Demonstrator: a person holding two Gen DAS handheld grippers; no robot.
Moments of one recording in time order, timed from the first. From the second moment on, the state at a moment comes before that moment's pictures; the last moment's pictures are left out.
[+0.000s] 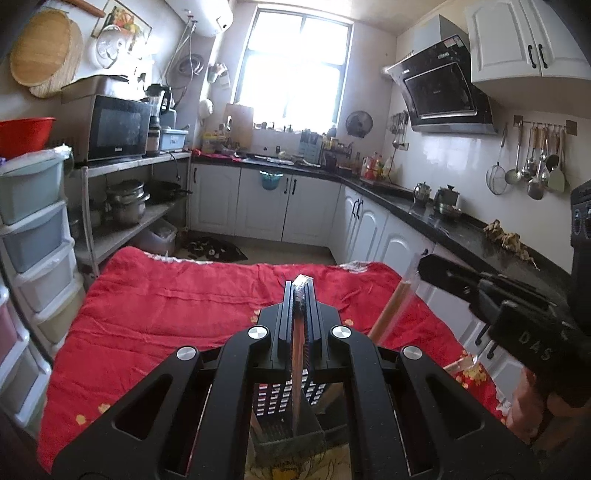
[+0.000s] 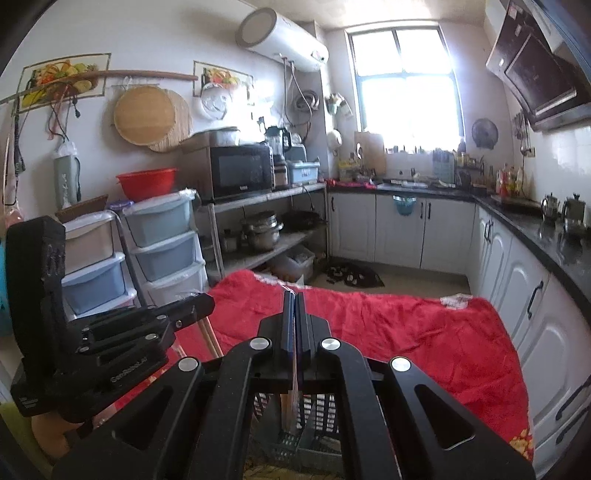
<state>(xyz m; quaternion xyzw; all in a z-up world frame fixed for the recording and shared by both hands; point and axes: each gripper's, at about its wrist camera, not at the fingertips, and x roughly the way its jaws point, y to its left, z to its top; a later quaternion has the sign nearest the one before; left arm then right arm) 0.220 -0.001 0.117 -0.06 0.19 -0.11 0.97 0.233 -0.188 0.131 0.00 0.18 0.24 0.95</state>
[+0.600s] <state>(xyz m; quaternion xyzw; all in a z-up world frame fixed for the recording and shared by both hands) 0.213 0.005 0.114 -0.07 0.20 -0.11 0.97 0.229 -0.204 0.120 0.02 0.21 0.23 0.95</state>
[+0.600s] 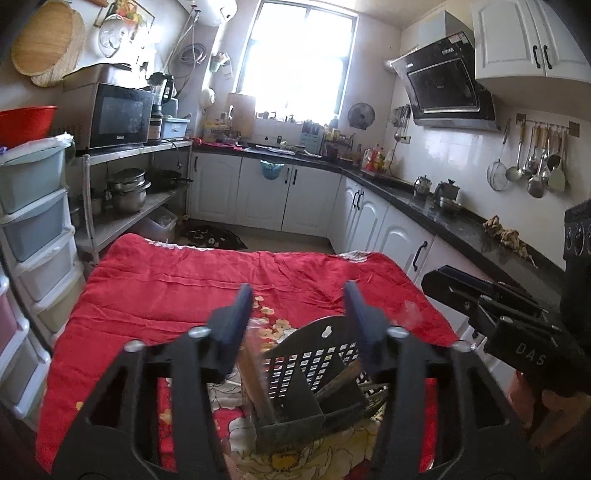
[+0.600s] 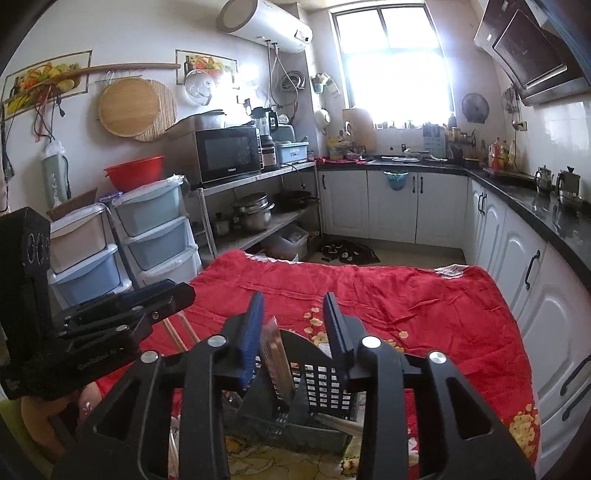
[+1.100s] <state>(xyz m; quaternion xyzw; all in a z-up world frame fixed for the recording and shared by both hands) 0.168 0.021 0.144 -0.10 0.15 -0.10 0.98 0.195 -0.227 0.132 0.02 0.19 0.23 0.96</state>
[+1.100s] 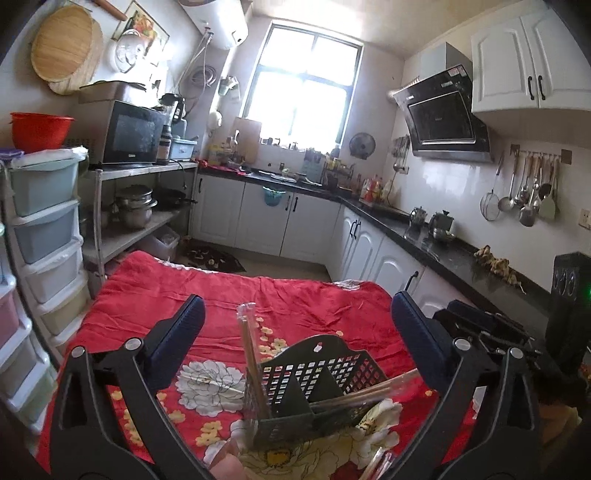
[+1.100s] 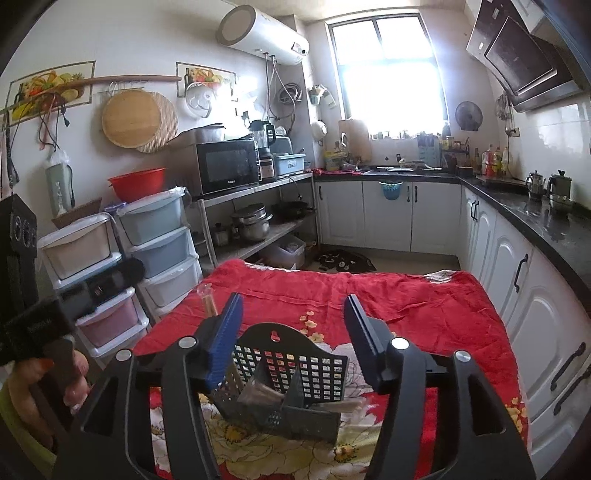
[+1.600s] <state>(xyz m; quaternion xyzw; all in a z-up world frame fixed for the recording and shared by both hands) 0.140 0.030 0.134 -0.11 0.16 -0.10 0.98 0.164 -0.232 0.118 0.01 0.20 0.23 0.95</state>
